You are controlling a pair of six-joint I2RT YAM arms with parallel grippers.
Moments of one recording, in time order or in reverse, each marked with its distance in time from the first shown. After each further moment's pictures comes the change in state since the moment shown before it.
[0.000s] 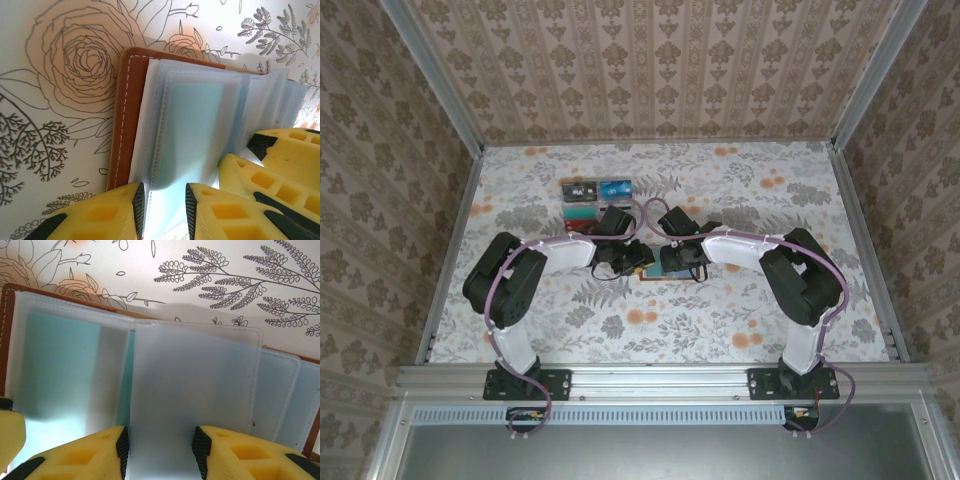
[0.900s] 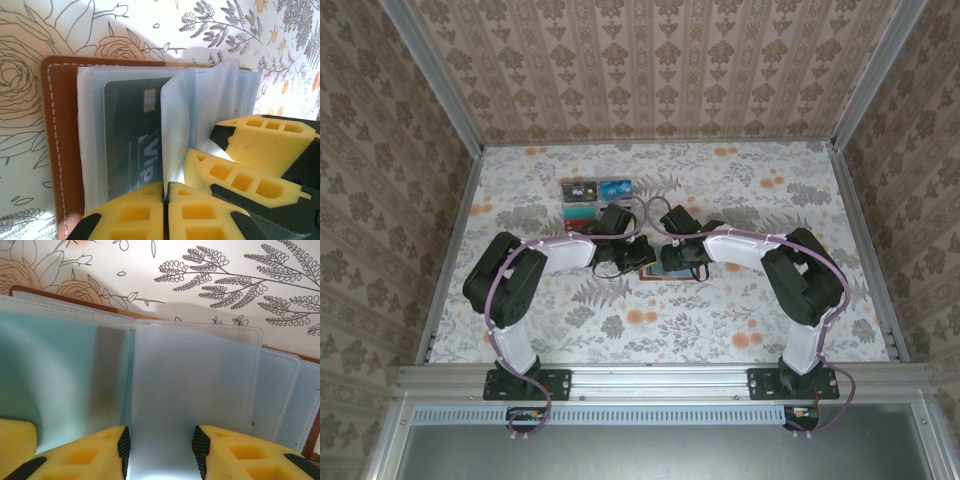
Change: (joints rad) left arm 0.005 0.000 -0.002 0.079 0.080 0.053; right arm -0.015 -0.013 -0.003 0.001 -0.039 0.000
